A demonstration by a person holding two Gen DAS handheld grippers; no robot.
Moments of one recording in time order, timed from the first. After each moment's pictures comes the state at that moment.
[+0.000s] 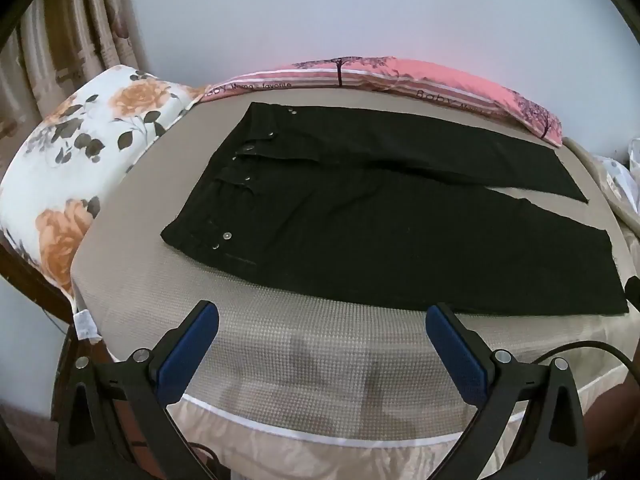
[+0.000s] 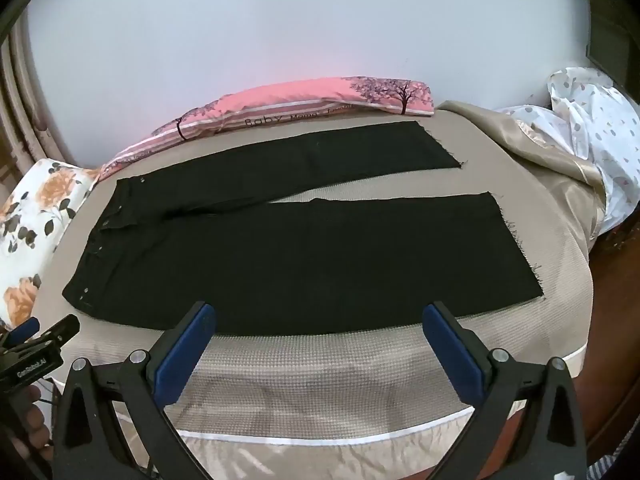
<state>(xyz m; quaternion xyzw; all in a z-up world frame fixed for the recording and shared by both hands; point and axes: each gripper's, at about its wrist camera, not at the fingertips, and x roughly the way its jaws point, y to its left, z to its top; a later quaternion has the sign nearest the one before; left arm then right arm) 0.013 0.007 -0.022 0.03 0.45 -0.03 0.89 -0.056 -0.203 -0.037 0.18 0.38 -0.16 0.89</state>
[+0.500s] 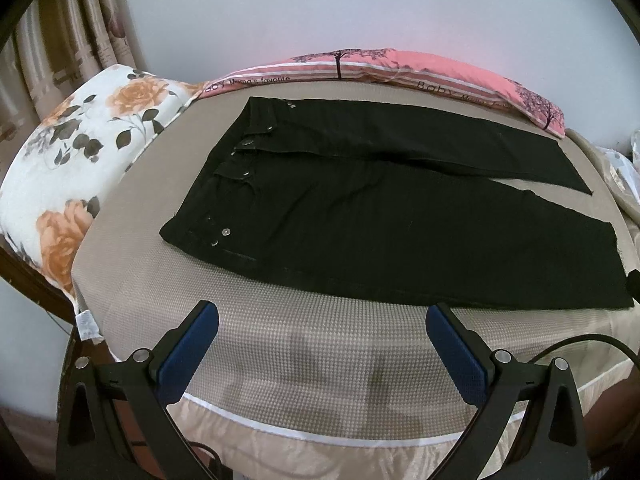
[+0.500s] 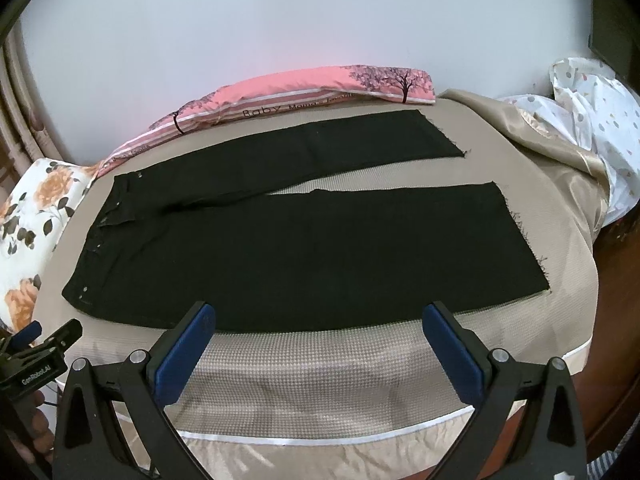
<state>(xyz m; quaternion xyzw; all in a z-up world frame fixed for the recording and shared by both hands) 0.017 0.004 -0.028 0.04 0.46 -0.03 0.89 -0.047 -0.208 -0.044 0.19 0.39 -0.15 0.88</state>
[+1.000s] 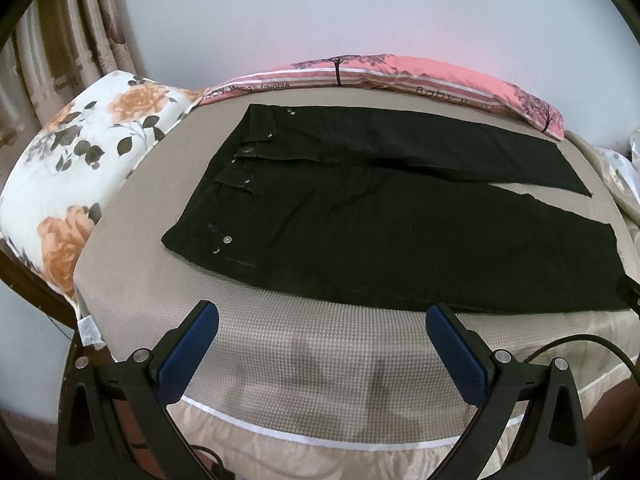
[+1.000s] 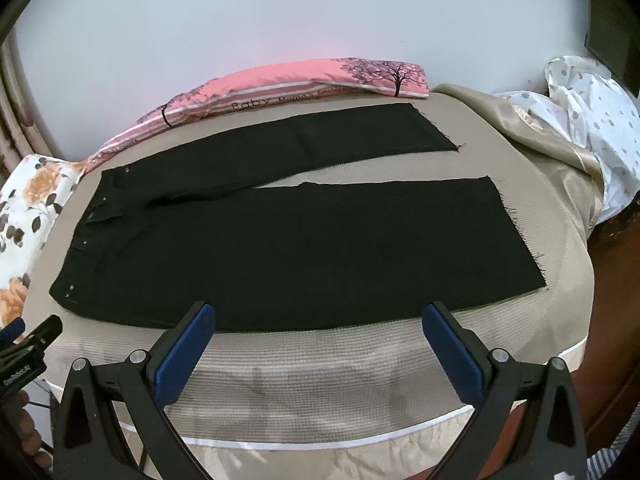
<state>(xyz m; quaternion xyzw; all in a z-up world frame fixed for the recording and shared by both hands) 0.017 0.002 -0.026 0.04 0.45 -0.03 0.89 -0.040 -0.211 -0.054 0.19 0.41 -0.17 0.88</state>
